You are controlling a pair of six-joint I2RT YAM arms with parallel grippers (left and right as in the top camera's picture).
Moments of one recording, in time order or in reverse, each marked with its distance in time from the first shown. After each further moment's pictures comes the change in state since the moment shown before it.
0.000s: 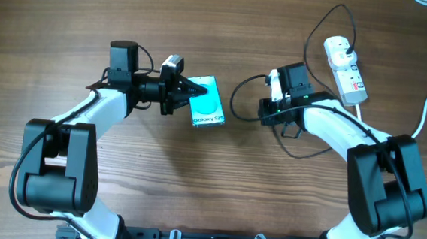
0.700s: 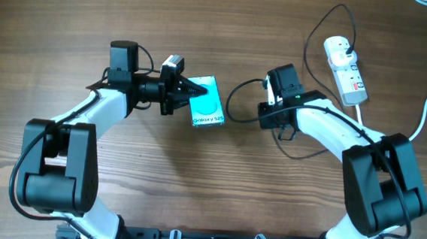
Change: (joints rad) left arm 0.000 0.000 0.000 0.000 0.006 0.001; right arm 0.040 0.006 0.025 -0.093 0.136 0.053
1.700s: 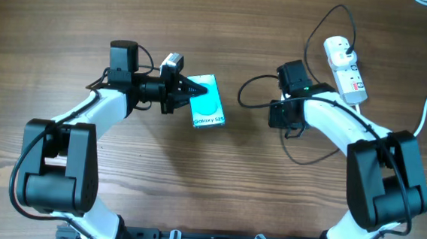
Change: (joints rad) left arm 0.000 0.000 0.000 0.017 -0.019 0.064; right arm -0.061 0.023 0.057 -0.142 -0.051 0.137
